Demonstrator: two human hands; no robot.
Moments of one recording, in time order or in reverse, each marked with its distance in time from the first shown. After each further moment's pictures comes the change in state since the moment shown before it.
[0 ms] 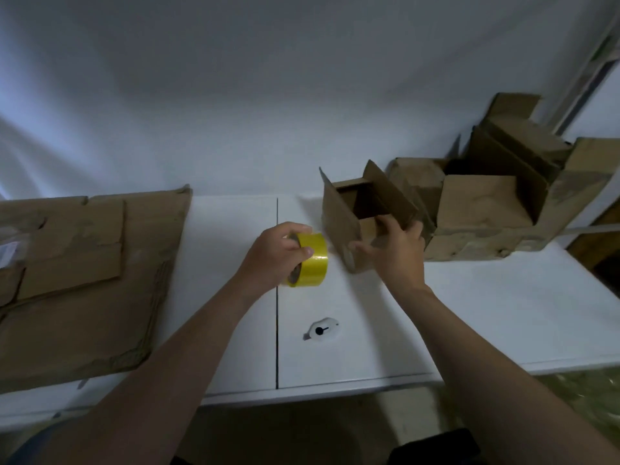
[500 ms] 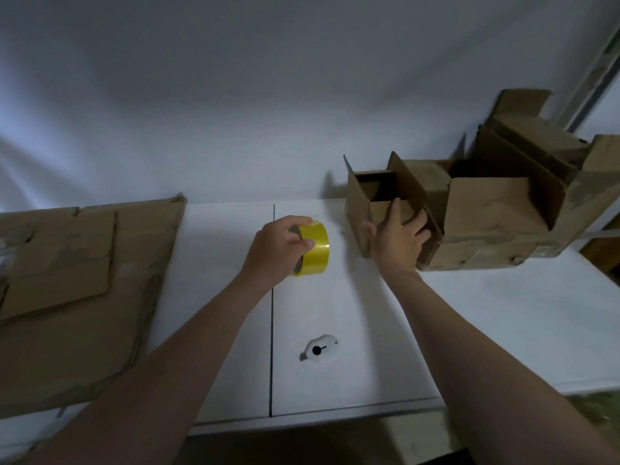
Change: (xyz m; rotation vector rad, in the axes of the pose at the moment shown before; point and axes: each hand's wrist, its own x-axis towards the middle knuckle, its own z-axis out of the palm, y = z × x) left_hand 0.040 0.009 0.016 0.084 0.081 0.068; right_hand 0.058 0.006 0.031 -0.136 0.111 0.135
